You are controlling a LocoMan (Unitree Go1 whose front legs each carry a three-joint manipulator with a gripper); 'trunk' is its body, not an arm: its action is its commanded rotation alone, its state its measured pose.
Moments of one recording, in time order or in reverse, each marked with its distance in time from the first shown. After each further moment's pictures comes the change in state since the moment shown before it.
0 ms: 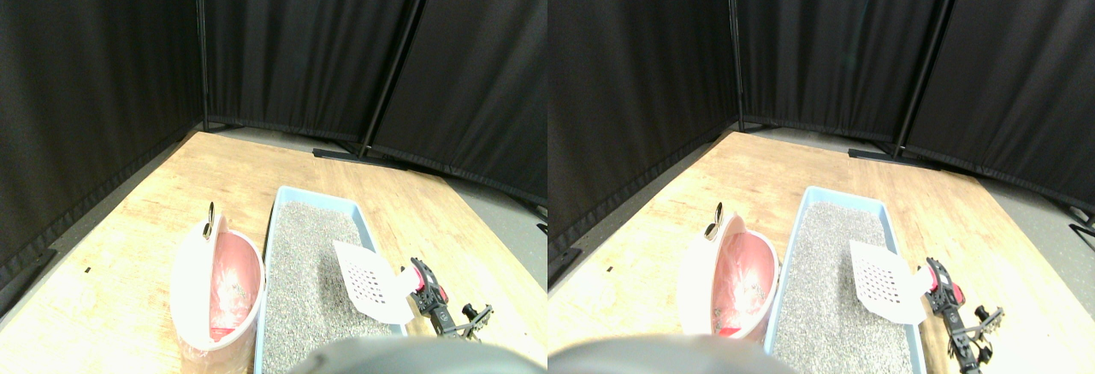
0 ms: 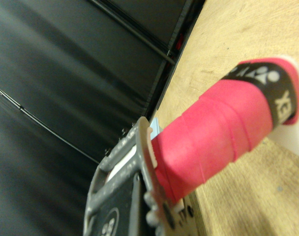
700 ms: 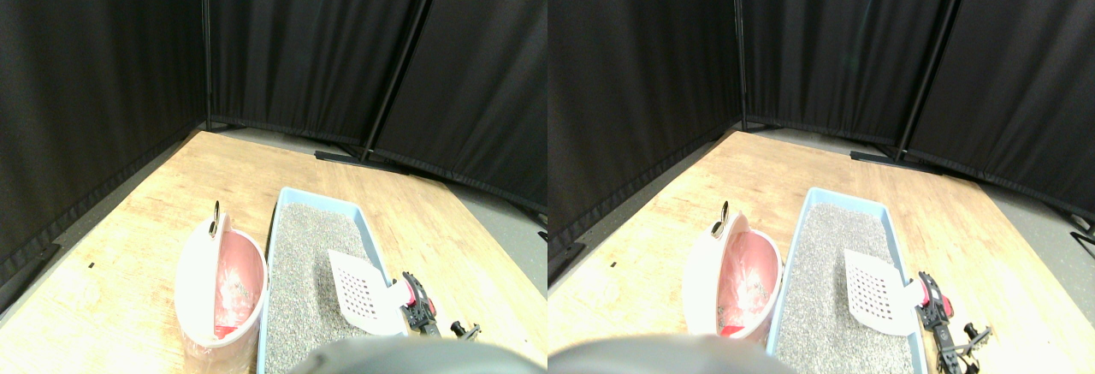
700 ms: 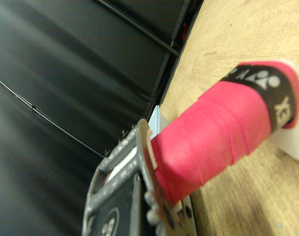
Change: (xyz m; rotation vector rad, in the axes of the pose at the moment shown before) right arm -0.004 -0.004 -0.024 0.058 -0.033 0.000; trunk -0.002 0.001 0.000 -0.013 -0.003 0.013
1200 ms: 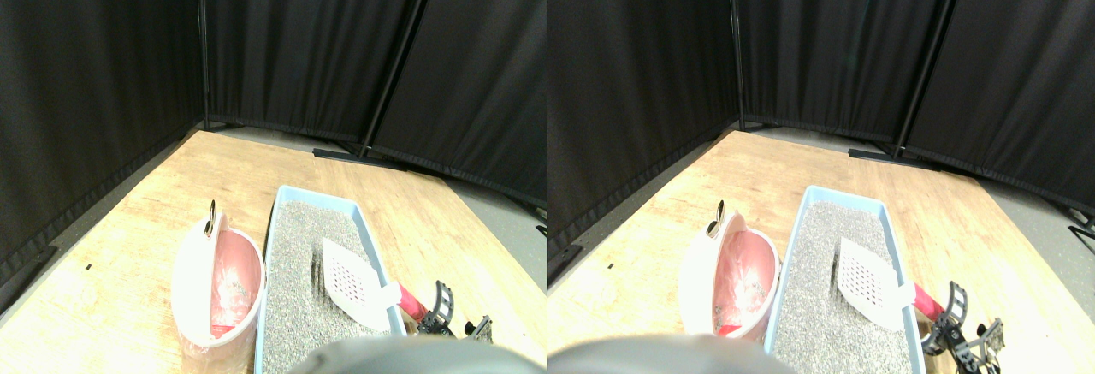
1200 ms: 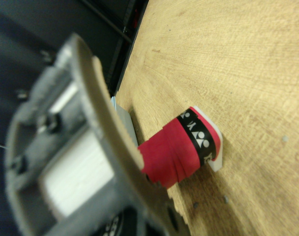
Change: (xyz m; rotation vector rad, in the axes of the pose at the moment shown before) right arm -0.021 -0.012 0.002 0.033 0.350 -0.223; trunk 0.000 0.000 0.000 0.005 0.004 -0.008
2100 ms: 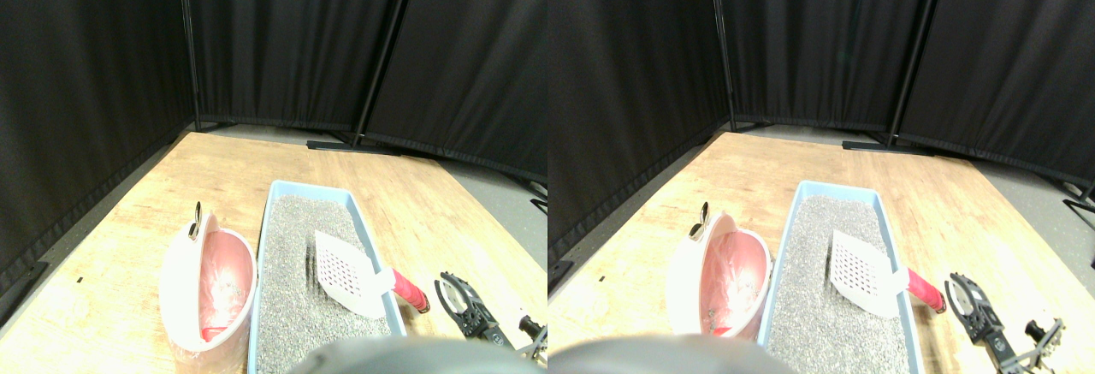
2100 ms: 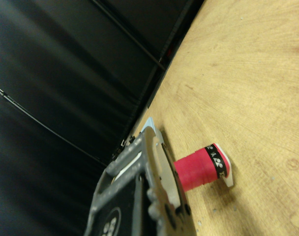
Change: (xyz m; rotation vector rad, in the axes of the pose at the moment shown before) right arm -0.064 0.017 0.053 -0.147 -0.256 0.140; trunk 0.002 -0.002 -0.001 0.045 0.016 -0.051
